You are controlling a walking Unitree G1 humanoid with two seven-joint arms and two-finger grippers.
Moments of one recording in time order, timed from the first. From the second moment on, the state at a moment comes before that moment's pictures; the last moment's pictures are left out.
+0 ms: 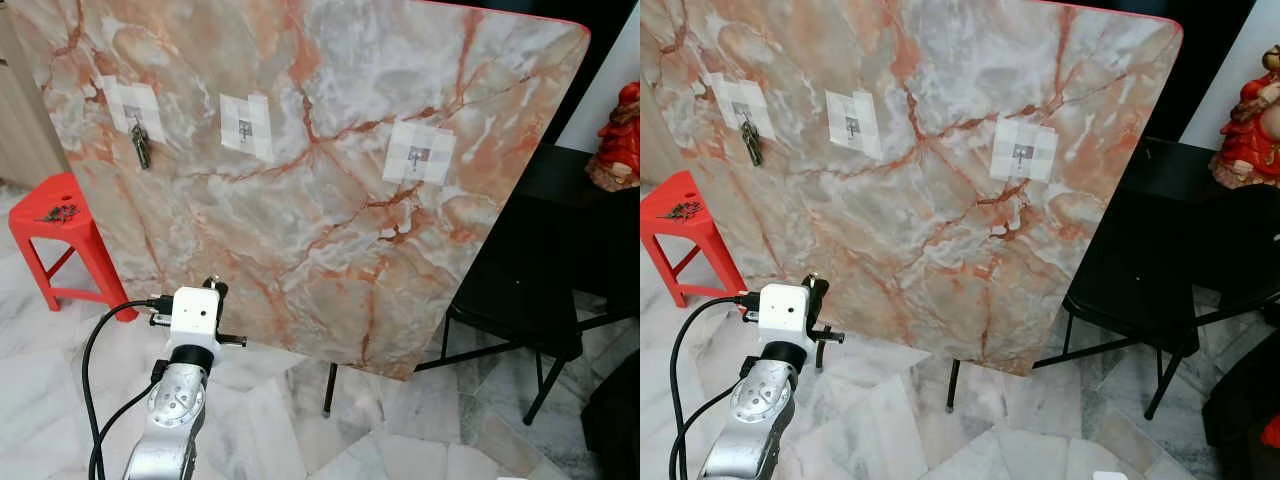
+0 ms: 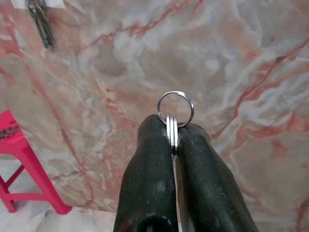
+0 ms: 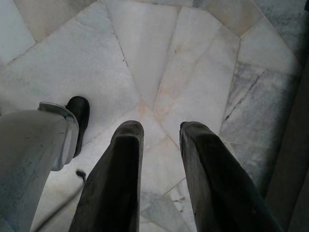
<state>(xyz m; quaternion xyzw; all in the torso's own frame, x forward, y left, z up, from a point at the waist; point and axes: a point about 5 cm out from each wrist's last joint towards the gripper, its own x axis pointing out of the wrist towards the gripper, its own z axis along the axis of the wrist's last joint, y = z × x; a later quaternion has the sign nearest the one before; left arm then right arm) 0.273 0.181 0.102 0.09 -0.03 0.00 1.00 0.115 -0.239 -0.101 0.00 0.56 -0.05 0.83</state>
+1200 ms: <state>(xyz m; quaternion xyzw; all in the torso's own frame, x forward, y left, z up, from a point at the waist) 0.278 0.176 0.092 0.09 -0.03 -0.04 0.99 0.113 -0.226 -0.105 0.03 0.56 -0.05 0.82</state>
